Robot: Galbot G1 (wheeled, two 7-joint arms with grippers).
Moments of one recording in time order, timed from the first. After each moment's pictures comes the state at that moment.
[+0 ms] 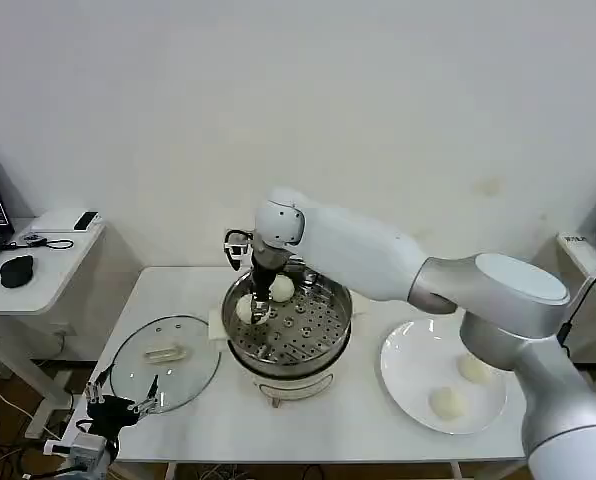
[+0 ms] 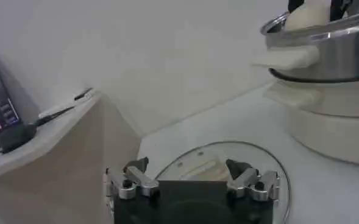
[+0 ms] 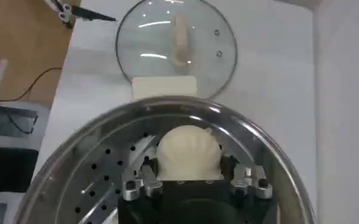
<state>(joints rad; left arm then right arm) 1.61 -1.32 -0.81 -1.99 0.11 0.17 0.17 0.30 1.47 -0.95 1.02 0.19 -0.69 -1.15</state>
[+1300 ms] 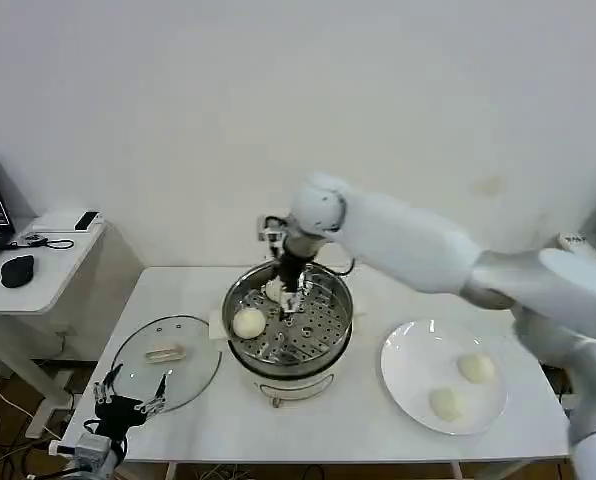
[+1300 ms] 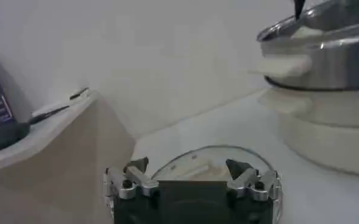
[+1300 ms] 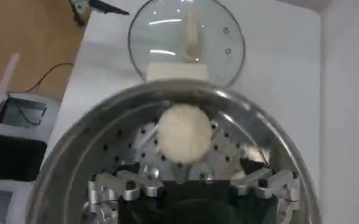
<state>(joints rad) 1.62 -1.34 -0.79 -2.01 0.09 0.17 0.19 0.37 1.22 -0.92 1.24 0.22 -0.62 -1.23</state>
